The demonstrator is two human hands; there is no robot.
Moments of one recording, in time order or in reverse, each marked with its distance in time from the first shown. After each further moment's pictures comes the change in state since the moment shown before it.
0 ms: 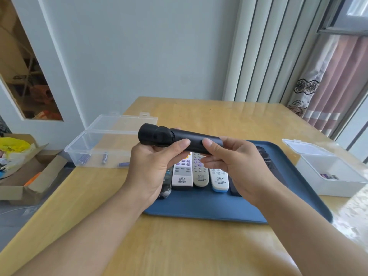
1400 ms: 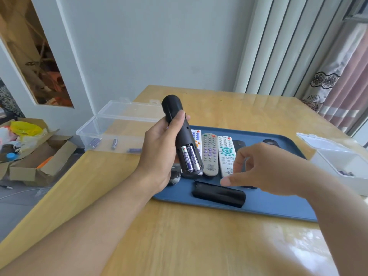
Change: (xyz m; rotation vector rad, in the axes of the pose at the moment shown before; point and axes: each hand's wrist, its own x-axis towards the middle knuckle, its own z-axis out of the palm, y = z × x) left_hand -0.002 0.005 0.005 0.099 0.127 -0.073; right_hand -0.022 -0.030 -0.025 -1.153 -0.186 0.153
